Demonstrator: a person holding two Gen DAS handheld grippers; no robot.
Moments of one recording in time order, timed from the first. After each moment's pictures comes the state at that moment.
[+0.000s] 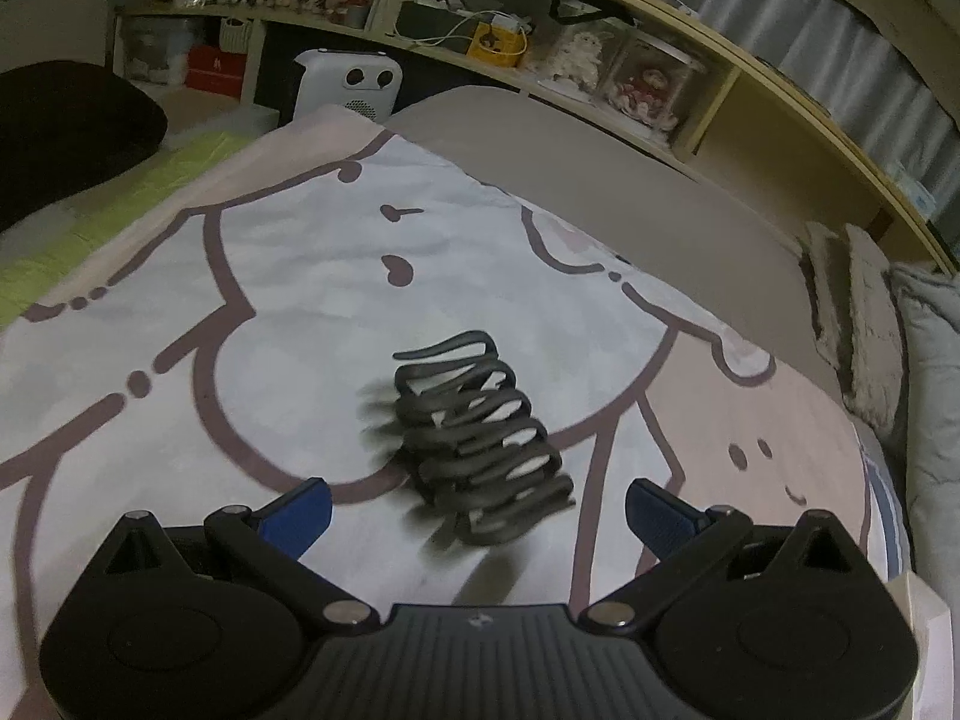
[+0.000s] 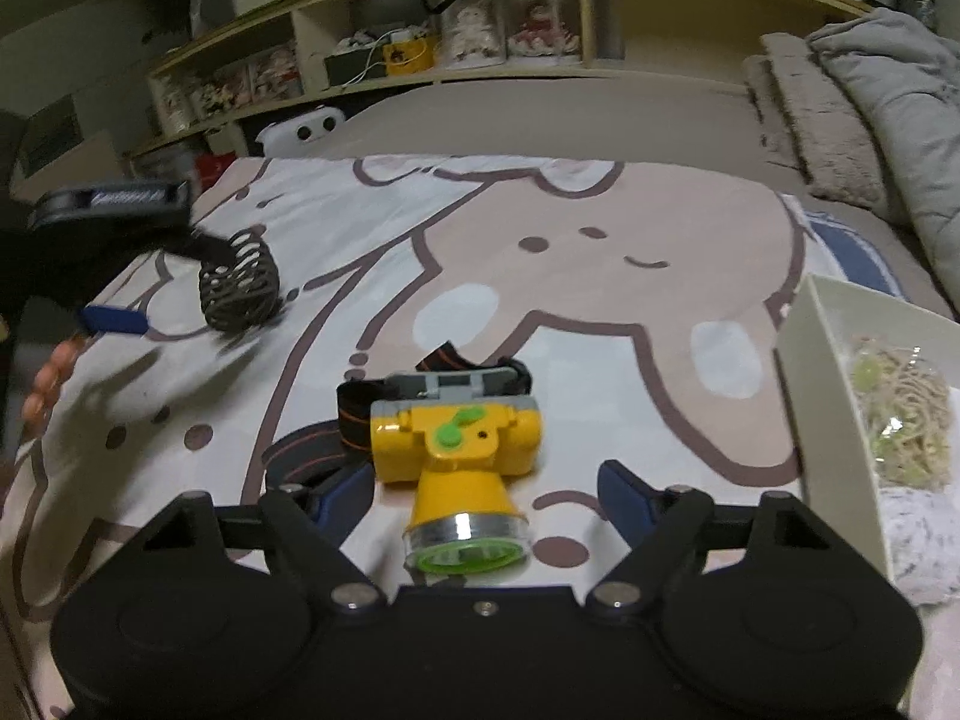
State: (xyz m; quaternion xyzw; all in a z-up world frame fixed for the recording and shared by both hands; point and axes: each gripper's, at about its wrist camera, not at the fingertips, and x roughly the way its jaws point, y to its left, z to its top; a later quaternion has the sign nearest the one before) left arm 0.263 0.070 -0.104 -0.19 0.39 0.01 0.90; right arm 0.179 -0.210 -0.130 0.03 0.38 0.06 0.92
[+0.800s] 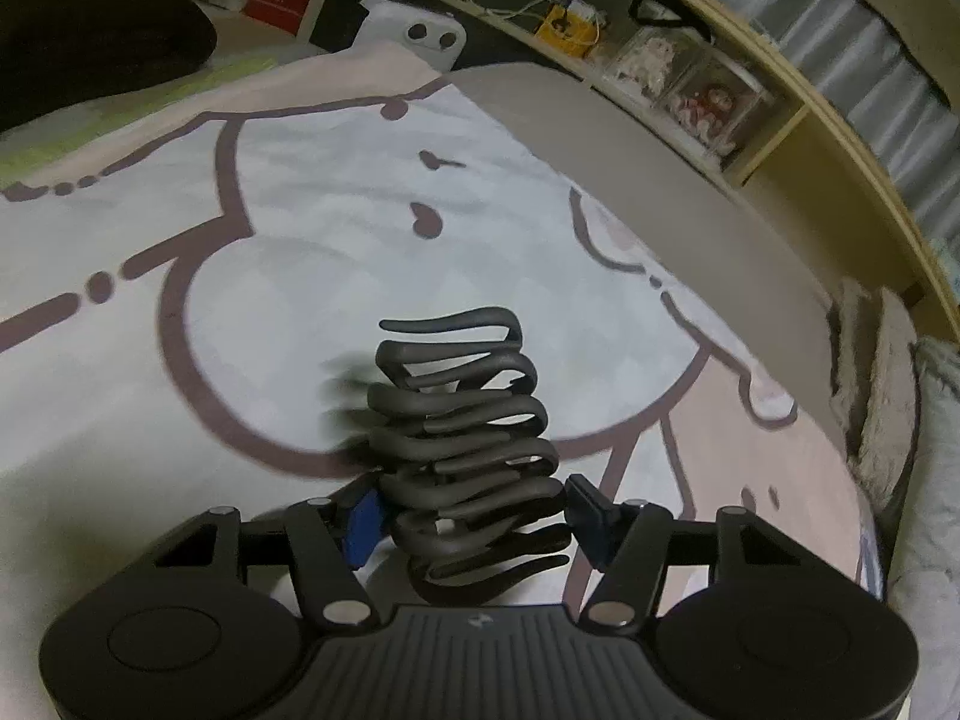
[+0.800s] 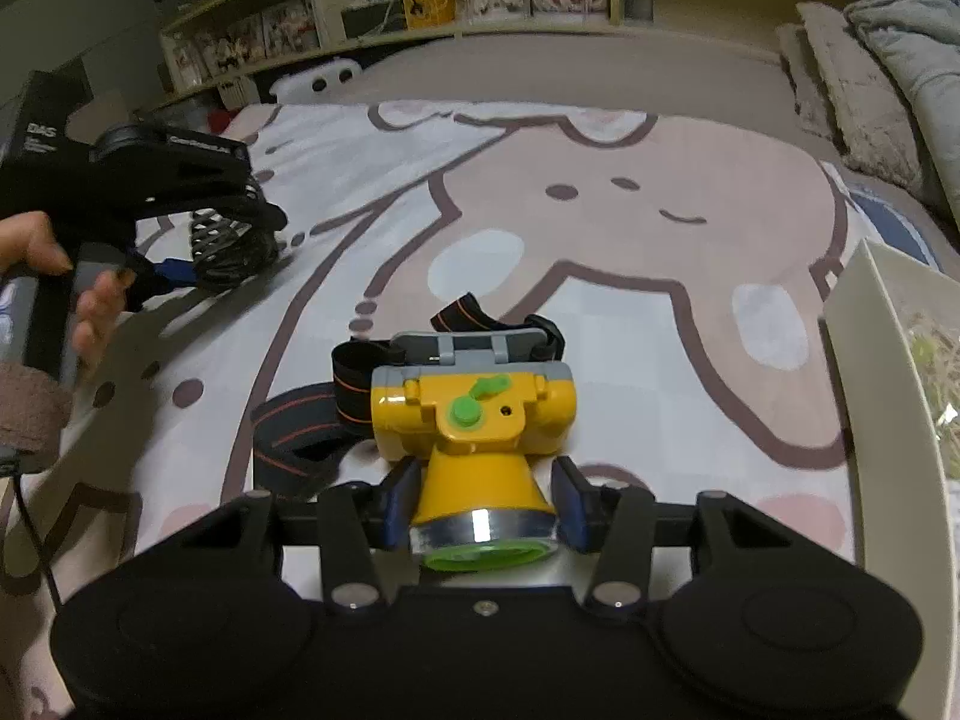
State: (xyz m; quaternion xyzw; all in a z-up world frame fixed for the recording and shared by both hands) left arm 0.276 0.071 -0.131 -0.27 0.41 0.04 0.87; right arm 0.194 -0.203 -0.148 0.02 0.42 0.08 0.91
